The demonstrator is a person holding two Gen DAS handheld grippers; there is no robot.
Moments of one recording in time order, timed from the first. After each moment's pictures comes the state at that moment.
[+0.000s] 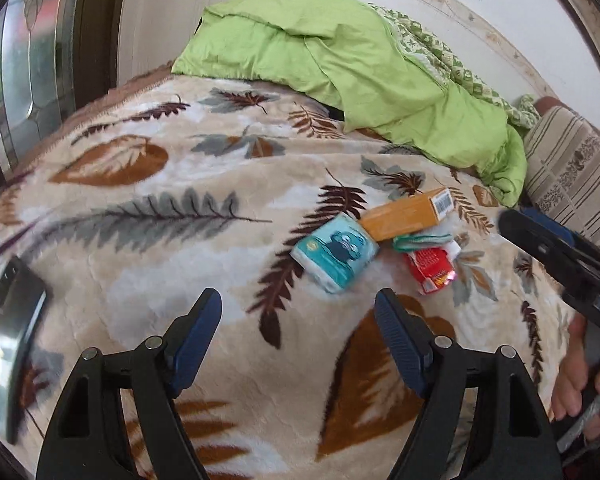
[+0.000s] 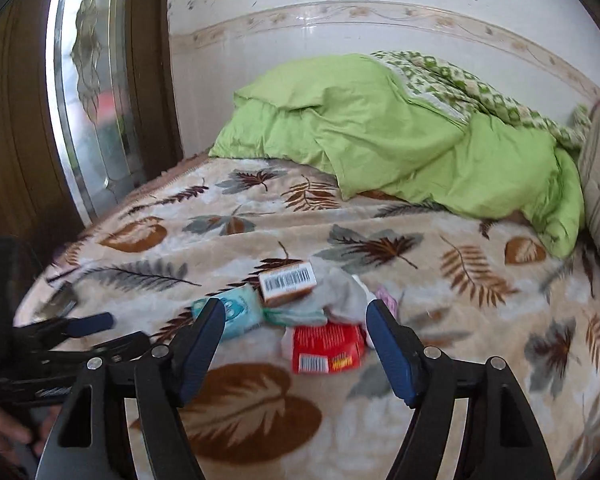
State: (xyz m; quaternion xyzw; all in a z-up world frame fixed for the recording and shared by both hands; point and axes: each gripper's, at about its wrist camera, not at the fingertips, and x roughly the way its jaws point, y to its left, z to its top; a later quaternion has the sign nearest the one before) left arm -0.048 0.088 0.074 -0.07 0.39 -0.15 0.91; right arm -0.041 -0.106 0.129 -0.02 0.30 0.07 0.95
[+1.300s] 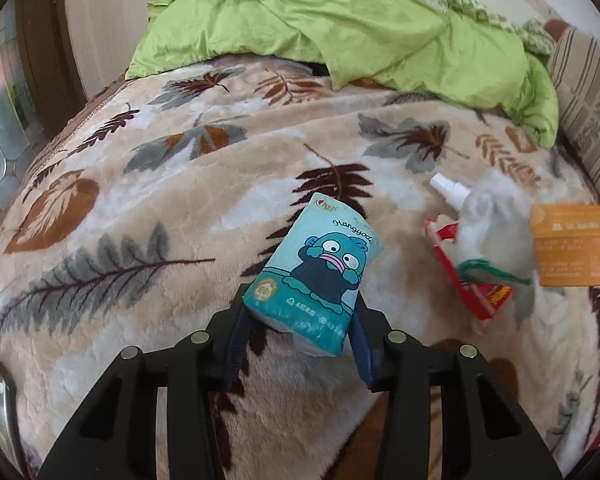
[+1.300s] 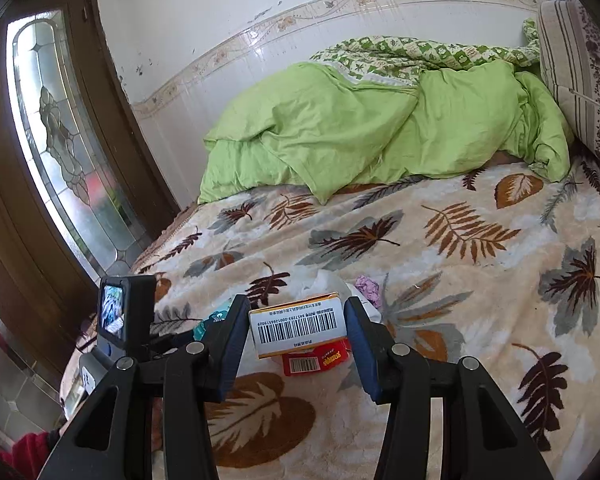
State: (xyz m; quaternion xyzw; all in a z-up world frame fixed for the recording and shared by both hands) left arm 0.031 0.016 0.037 0.04 0.43 -0.14 0.89; right arm -0.088 -0.189 0.129 0.17 0.26 0.07 0.95
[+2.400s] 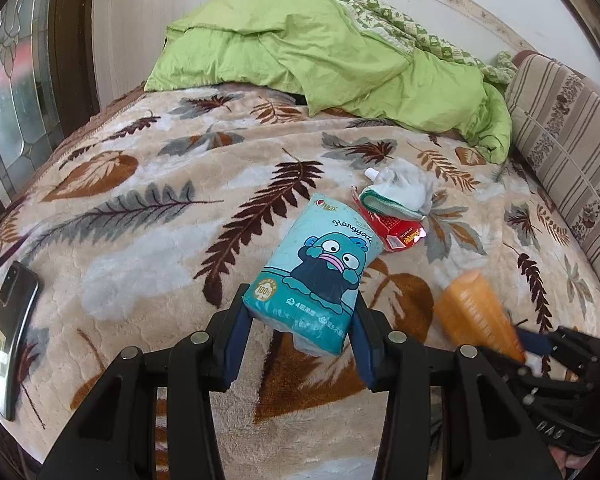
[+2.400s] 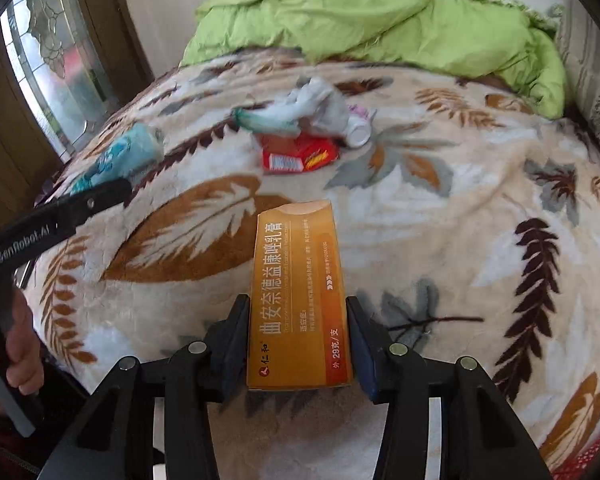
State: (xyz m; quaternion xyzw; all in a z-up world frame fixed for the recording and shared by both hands) left arm -0.087 0.043 0.069 0.01 0.37 -0.16 0.91; right arm -0.142 -0.154 0.052 0.06 0.42 0.04 0.90
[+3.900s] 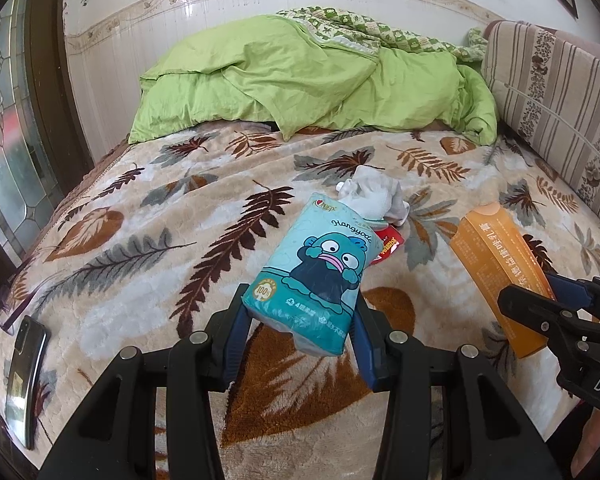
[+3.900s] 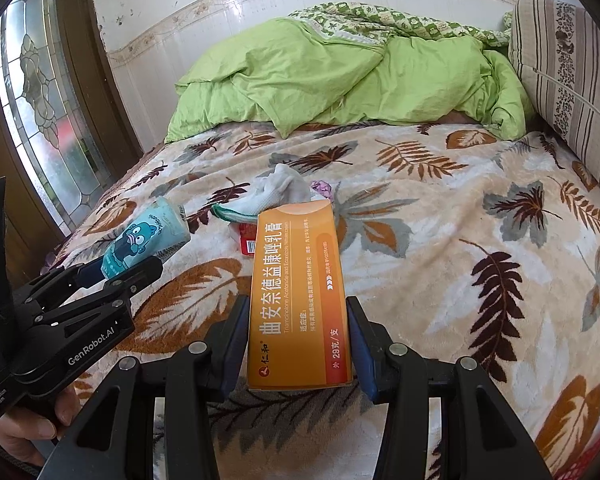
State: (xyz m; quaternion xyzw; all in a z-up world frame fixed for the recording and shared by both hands) left arm -0.097 -0.003 0.071 0.09 0.32 -0.17 0.93; right arm -0.152 -0.177 0.077 0.11 0.35 0.01 0.93
